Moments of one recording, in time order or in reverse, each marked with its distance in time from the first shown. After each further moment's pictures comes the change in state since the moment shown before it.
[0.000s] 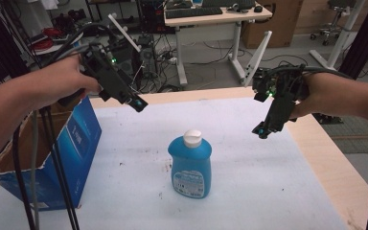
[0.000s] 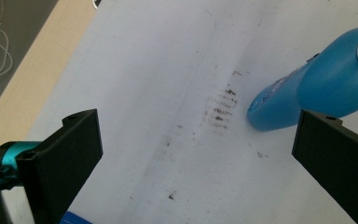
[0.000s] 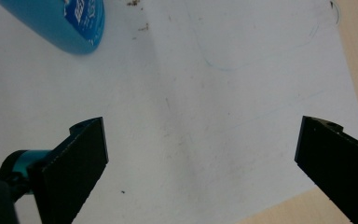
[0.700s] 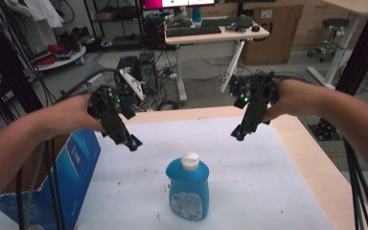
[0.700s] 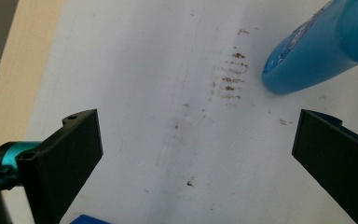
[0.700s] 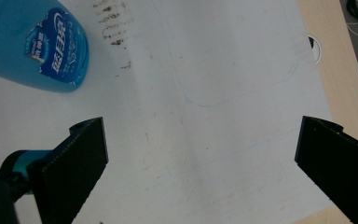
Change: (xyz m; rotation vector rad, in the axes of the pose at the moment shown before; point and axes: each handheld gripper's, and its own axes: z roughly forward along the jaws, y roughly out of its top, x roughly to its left) left arm 0.004 -0.012 0.032 0.109 -0.019 0.167; right arm -0.034 0.038 0.005 -0.030 0.030 -0.020
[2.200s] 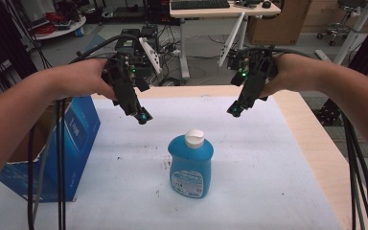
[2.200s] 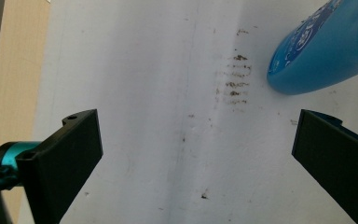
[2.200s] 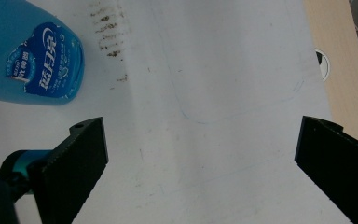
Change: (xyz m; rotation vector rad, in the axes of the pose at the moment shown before) left arm 0.014 0.019 0.018 0.032 -0.037 0.105; right arm -0.013 0.019 0.019 0.008 0.036 -0.030
